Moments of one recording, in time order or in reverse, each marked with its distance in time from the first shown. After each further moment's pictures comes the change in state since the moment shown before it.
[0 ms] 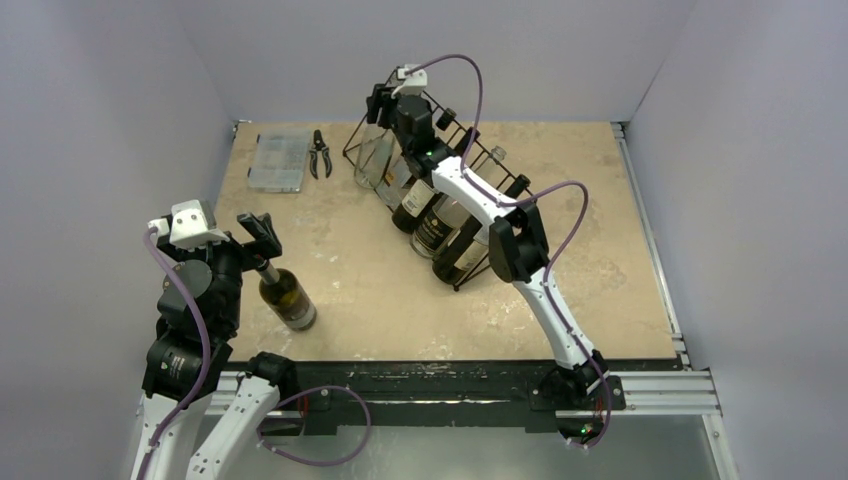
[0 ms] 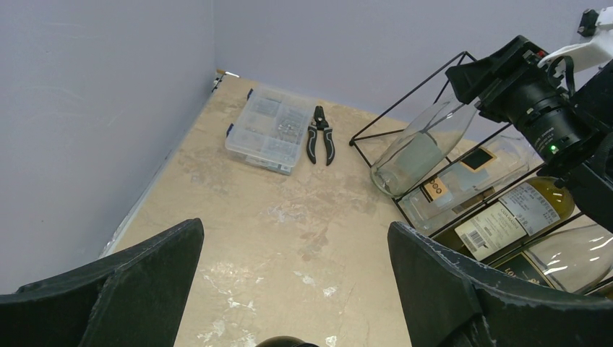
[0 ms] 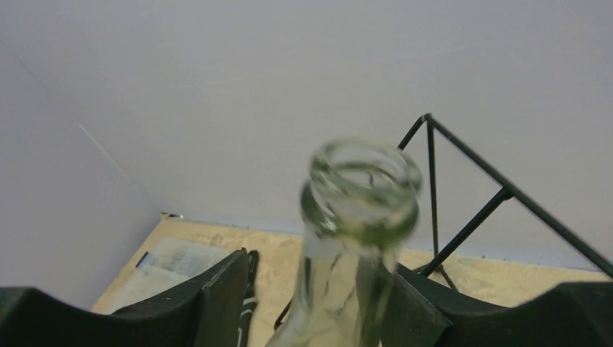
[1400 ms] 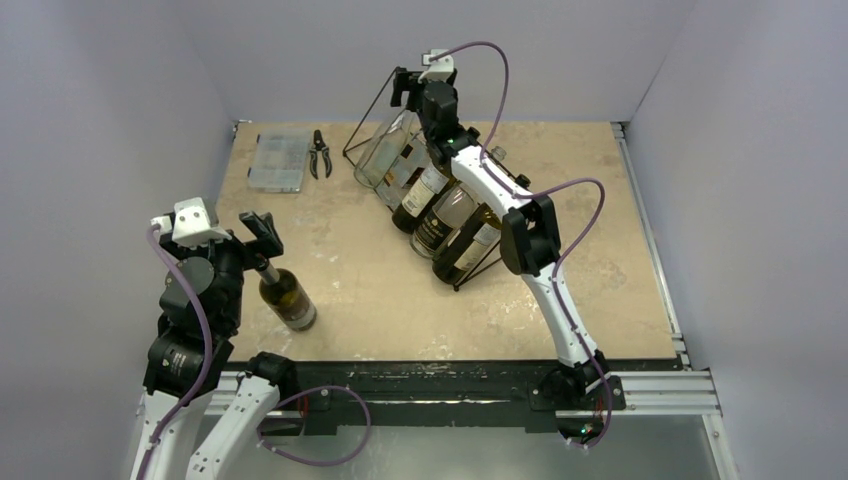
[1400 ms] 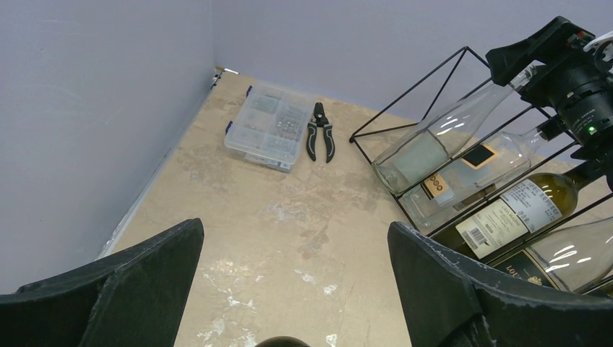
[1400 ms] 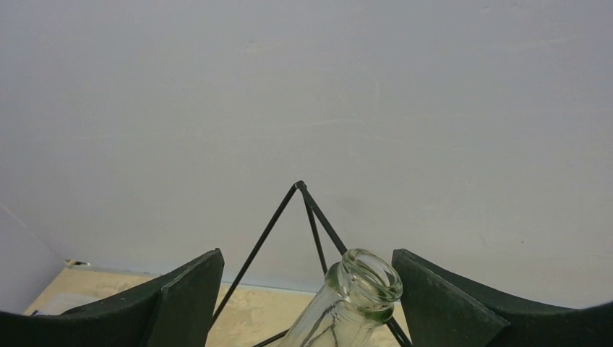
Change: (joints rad) left arm 0.000 0.011 0.000 0.000 0.004 0.000; right arm -0.098 -0.021 -0.004 0.057 0.035 -0.119
